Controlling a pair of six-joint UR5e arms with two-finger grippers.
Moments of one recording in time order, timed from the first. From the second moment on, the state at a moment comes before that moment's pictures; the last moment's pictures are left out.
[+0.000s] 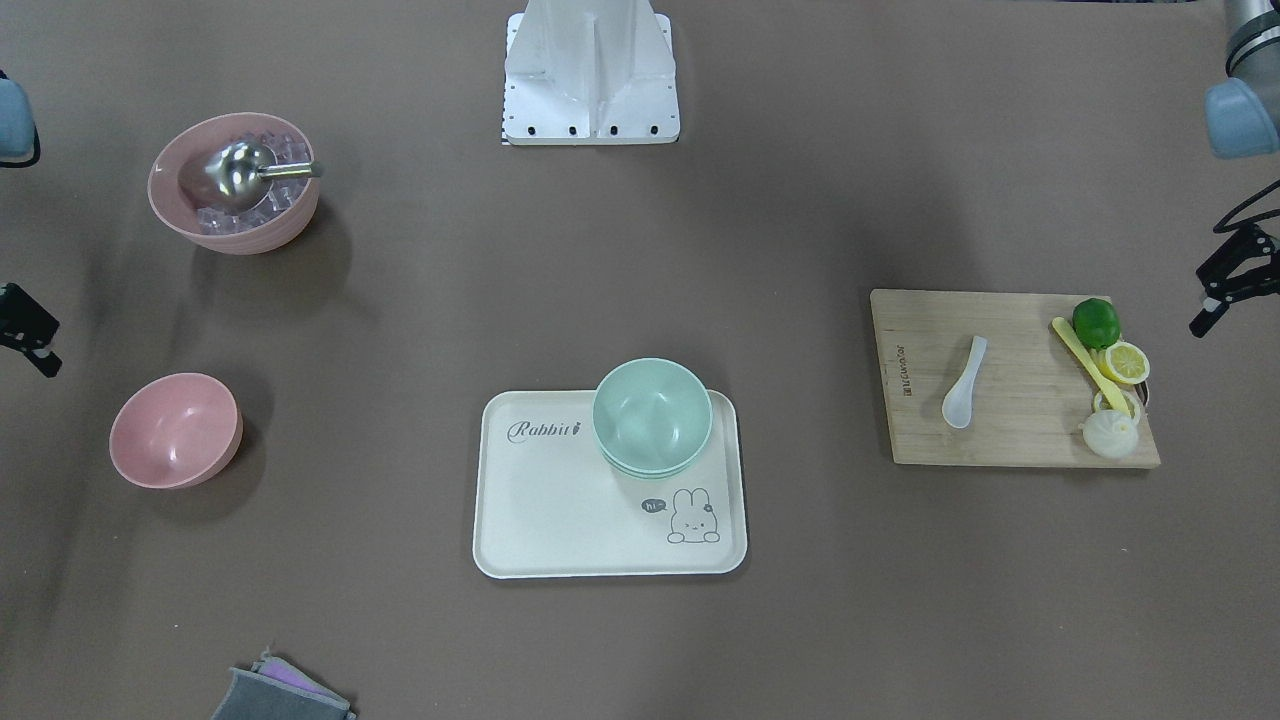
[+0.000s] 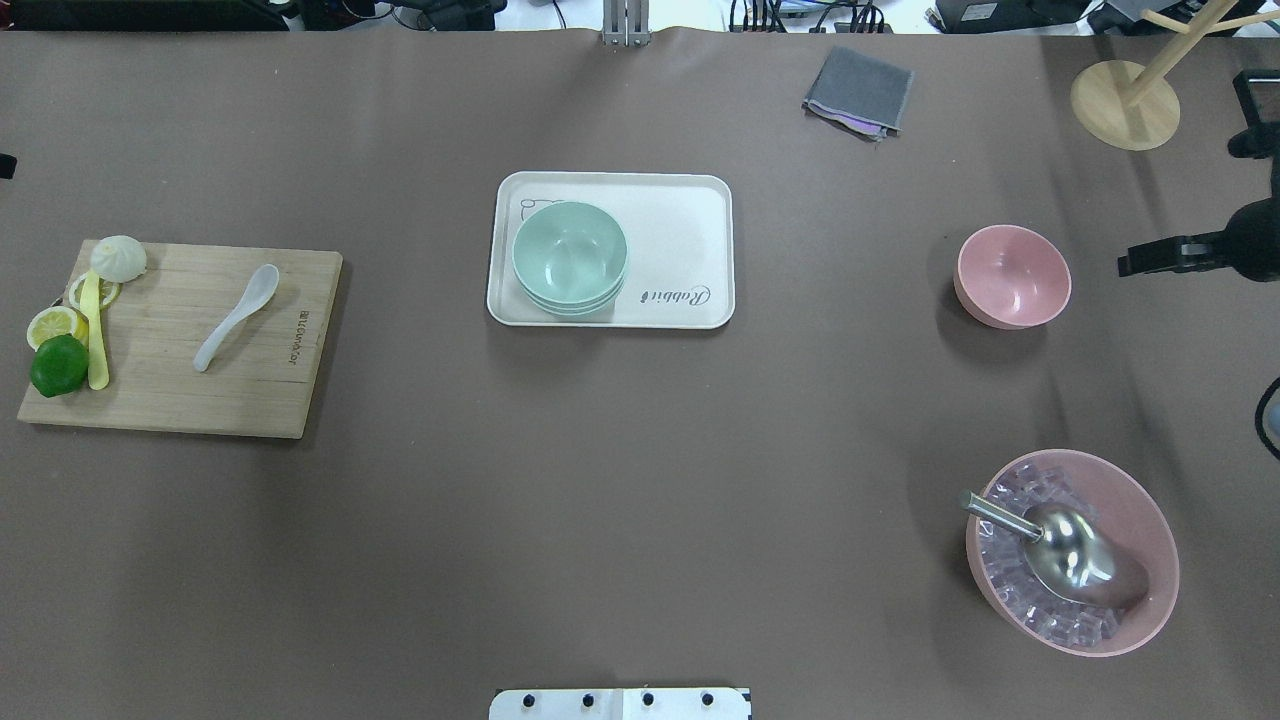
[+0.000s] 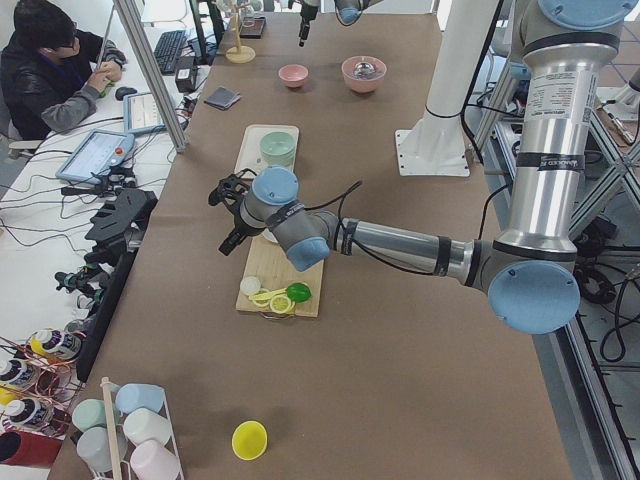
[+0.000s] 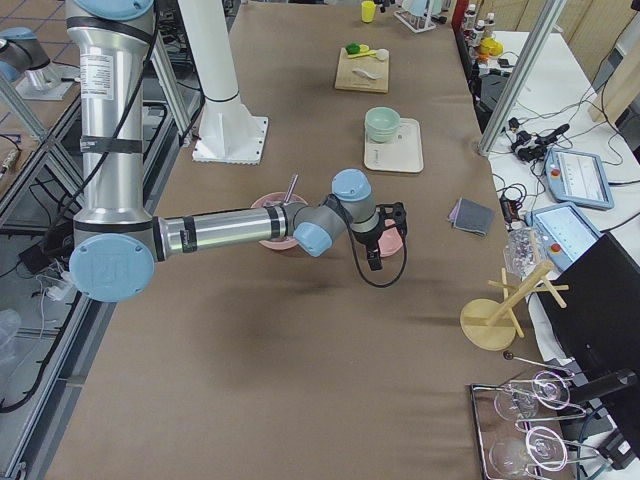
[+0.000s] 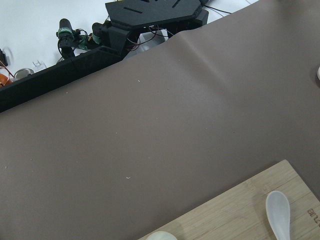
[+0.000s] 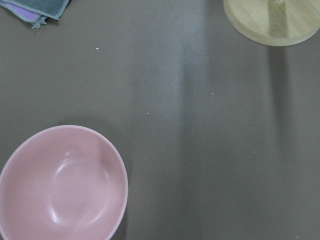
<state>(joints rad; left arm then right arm) -1.33 -1.64 -1.65 -2.37 -2.27 -0.30 1.08 -1.60 1.71 -0.92 2.05 0.77</state>
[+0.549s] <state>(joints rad) -1.33 -1.64 -1.65 -2.37 -2.27 -0.30 0.97 -1.53 1.62 -0.89 1.95 0.89</state>
